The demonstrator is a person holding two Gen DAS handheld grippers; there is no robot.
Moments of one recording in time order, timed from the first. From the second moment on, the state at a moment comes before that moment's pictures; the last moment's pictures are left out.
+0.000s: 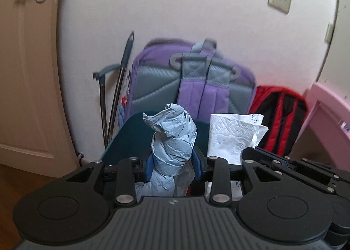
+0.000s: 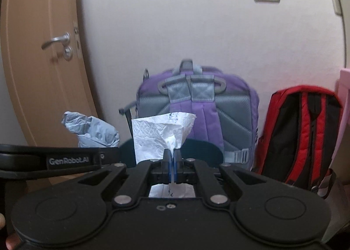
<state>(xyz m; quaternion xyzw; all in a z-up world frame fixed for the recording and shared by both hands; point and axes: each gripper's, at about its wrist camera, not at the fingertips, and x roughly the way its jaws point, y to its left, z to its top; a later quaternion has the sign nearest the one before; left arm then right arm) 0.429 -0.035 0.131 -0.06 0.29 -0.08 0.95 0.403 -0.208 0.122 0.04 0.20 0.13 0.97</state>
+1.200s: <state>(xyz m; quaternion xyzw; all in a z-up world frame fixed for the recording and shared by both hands) 0.422 -0.028 0.104 -0.06 0.34 -0.08 0.94 0.403 -0.211 0.100 0.02 0.26 0.14 0.96</state>
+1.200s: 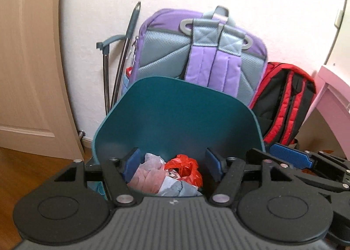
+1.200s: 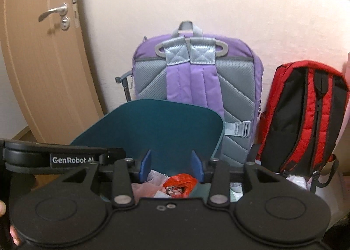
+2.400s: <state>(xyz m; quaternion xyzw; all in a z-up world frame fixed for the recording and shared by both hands) 0.233 0.054 0.007 -0.12 0.36 -0.06 0.92 0.234 -0.184 0.022 -0.02 0.31 0.25 0.92</state>
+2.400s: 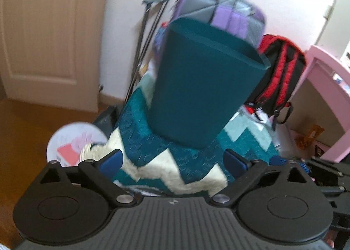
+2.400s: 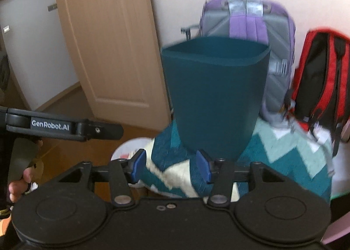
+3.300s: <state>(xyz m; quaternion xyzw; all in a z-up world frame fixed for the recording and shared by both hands) 0.318 0.090 -0.376 -0.19 0.66 0.12 0.72 0.315 -0.158 -0.334 -0.03 0.55 0.22 0.80</state>
